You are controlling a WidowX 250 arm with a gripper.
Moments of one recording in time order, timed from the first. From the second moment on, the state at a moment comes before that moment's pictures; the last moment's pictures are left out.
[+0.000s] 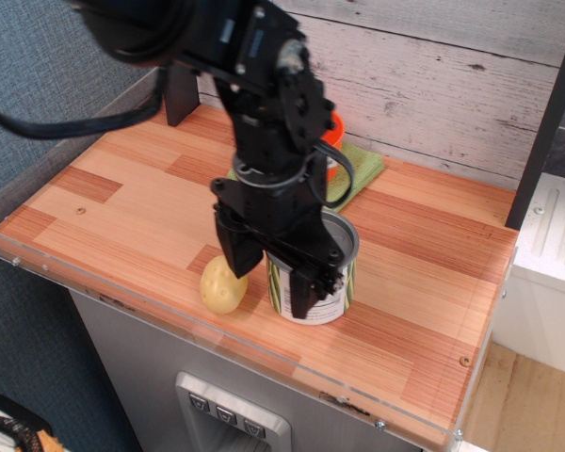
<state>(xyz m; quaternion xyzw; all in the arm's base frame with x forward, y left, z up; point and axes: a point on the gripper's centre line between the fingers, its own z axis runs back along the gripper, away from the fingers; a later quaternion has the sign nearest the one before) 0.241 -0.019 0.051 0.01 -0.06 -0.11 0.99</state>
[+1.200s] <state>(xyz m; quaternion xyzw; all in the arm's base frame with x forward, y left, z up) 0.301 -0.064 0.052 0.01 -0.09 -0.10 0.99</state>
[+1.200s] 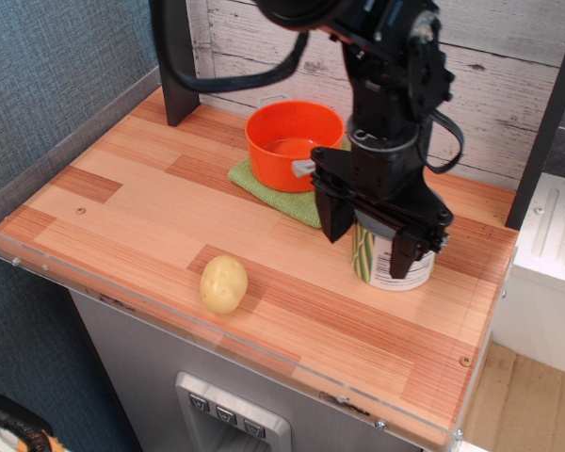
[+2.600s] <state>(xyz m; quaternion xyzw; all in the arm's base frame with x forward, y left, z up) 0.333 -0.071 0.065 0.01 -0.10 -0.07 0.99</state>
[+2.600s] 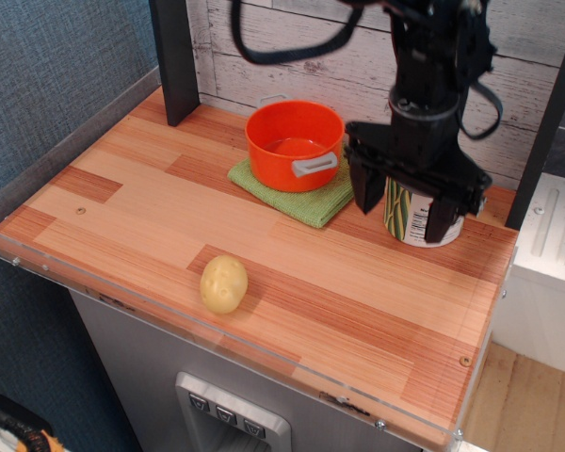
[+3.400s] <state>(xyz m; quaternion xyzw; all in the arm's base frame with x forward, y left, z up) 0.298 -0.083 0.124 -0.02 -0.11 -0.06 0.99</state>
